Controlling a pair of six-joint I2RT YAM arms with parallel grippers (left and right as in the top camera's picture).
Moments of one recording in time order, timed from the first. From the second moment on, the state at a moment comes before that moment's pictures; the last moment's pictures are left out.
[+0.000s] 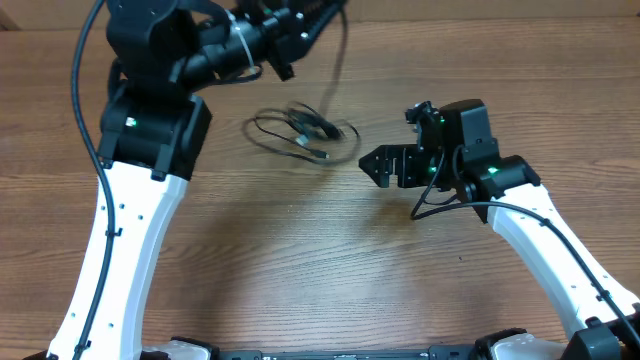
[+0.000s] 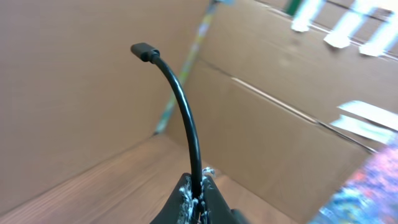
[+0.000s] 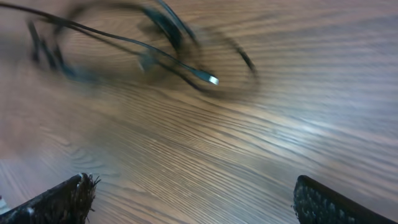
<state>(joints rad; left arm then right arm) -0.28 1.51 1.77 -0.16 0.85 -0.46 0.28 1.44 1.03 -0.50 -0.46 0.28</state>
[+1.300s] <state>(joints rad) -0.34 1.98 1.77 -1.17 0.44 -0.08 0.31 1.55 1.03 -0.64 -0.34 0.28</state>
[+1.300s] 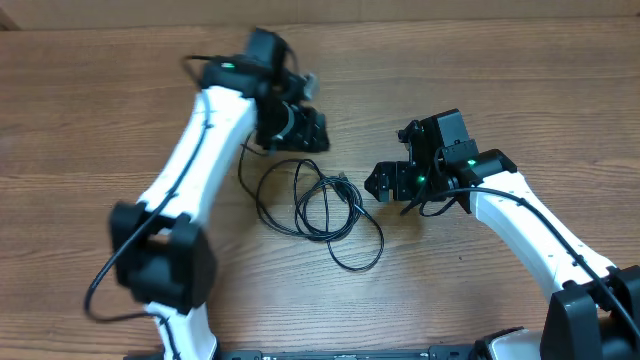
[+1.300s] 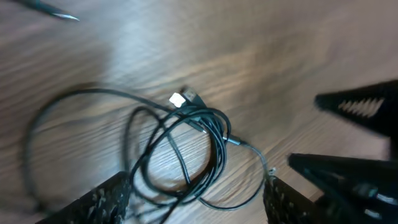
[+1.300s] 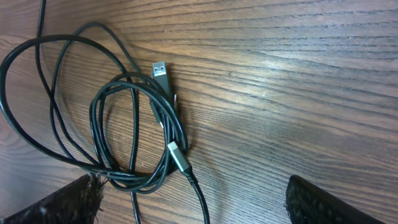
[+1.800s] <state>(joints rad) -0.45 2.17 1.77 -1.11 0.30 0.22 0.26 1.55 1.03 -0.72 -0.14 0.40</state>
